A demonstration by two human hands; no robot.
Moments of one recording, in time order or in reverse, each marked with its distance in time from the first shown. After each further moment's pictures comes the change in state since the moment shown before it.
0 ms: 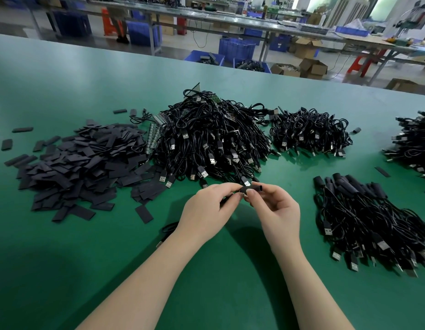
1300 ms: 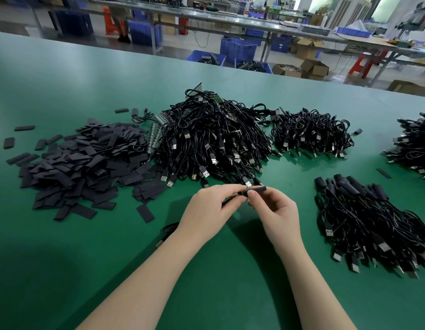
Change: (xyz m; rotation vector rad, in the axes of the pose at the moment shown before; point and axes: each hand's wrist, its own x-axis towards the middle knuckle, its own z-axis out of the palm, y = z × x) left_hand 0.000 0.001 -0.002 -0.033 -0.005 0.053; right_hand 0.002 -0.004 -0.004 -0.165 -0.110 -0.009
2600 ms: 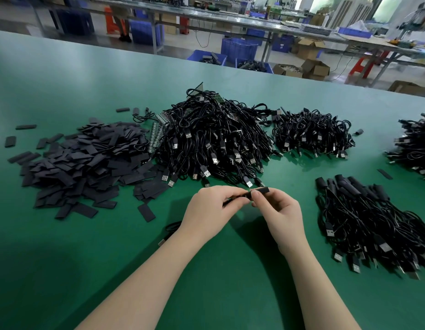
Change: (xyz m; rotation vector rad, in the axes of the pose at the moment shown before) left_hand 0.001 0.001 0.001 -0.062 0.000 -0.039; right_hand 0.002 -0.001 -0.005 -0.001 -0.008 0.031
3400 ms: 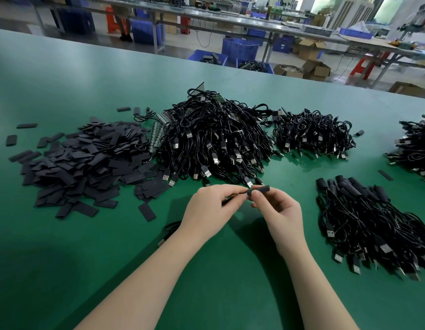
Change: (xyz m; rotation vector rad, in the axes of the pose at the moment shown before) left_hand 0.000 -0.002 0.000 -0.040 0.037 -0.022; right_hand -0.002 0.001 0.003 0.066 -0.002 -0.019
